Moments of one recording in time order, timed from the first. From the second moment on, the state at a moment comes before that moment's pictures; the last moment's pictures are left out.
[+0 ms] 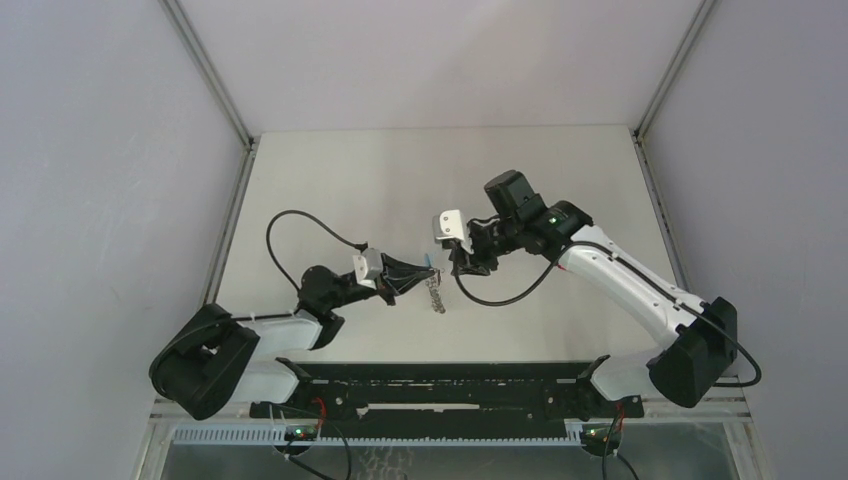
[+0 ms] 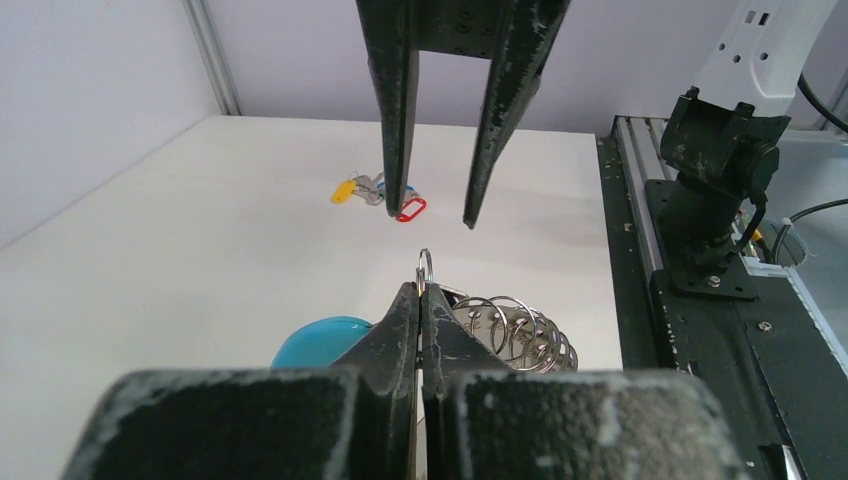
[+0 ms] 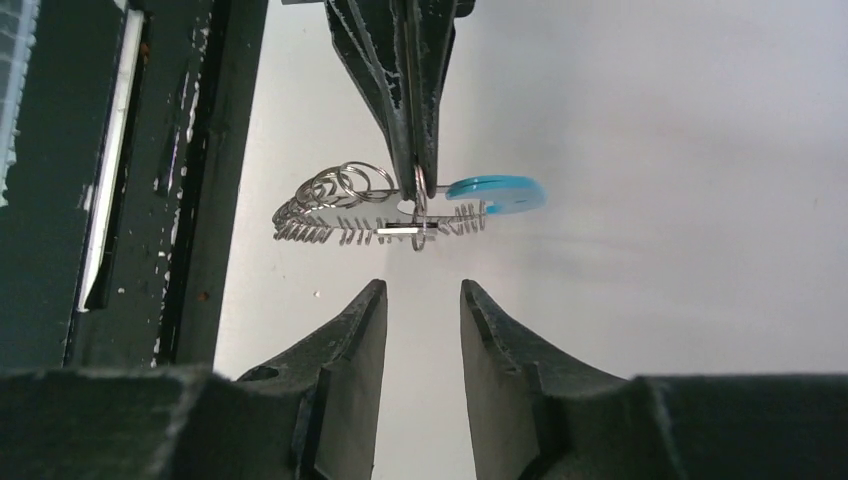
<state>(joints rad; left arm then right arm) -0.60 1.30 0.26 1.32 0.72 -0.15 0.71 1.38 1.29 -0.82 -0.64 -0.83</state>
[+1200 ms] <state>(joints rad) -0.60 1.25 0.26 1.32 0.74 -0.17 0.61 1.49 1.24 -0.63 -1.08 -0.83</state>
